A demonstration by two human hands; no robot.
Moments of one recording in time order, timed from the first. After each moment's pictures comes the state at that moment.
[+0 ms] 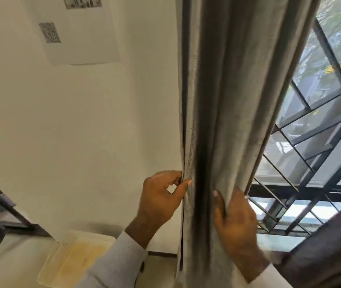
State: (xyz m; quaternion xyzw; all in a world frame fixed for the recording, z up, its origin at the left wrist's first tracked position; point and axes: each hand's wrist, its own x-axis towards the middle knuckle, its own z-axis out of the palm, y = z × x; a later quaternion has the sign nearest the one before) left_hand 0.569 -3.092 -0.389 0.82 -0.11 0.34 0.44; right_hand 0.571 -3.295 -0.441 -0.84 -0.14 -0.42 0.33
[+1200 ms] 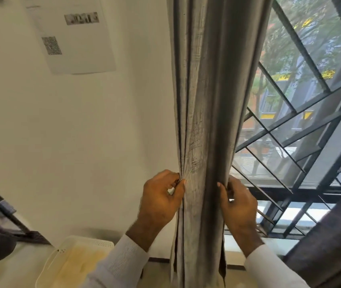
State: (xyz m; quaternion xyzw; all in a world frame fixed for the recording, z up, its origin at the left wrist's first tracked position) left_hand 0.563 -3.111 -0.386 0.84 -0.10 0.34 0.41; right_hand 0.614 -3.331 -0.445 -0.84 -0.11 -0.29 0.45
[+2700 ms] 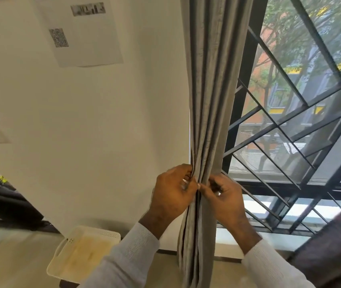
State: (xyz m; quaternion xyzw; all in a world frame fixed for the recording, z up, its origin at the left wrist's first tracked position) left_hand 0.567 -3.120 -0.392 0.87 -0.07 0.27 0.40; right_hand 0.602 -3.294 -0.424 -0.78 -0.22 -0.15 0.57
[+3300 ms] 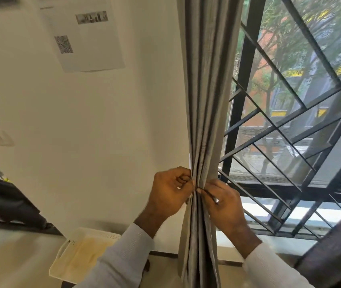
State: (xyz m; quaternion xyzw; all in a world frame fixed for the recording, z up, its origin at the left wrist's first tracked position) left_hand 0.565 -3.115 -0.386 0.82 -0.09 0.26 0.50; right_hand 0.596 -3.301 -0.433 -0.80 -0.30 -0.21 0.48
